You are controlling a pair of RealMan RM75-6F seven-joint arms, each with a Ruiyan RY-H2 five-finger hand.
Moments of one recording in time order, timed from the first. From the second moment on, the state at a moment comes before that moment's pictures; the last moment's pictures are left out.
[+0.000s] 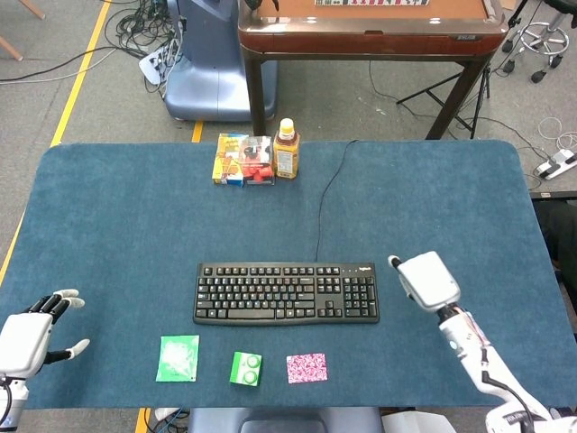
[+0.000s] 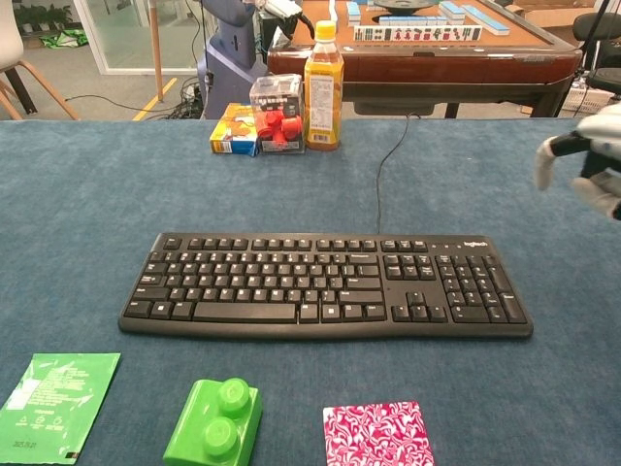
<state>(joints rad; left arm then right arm) -0.09 -1.13 0.00 -1.62 1.53 1.47 0.08 0.45 -1.22 0.15 -1.78 -1.31 1.01 -0.68</state>
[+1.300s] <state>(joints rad) -0.08 -1.11 0.00 -1.62 1.52 1.46 0.06 0.81 -1.57 0.08 -1.65 -1.01 0.91 -0.91</state>
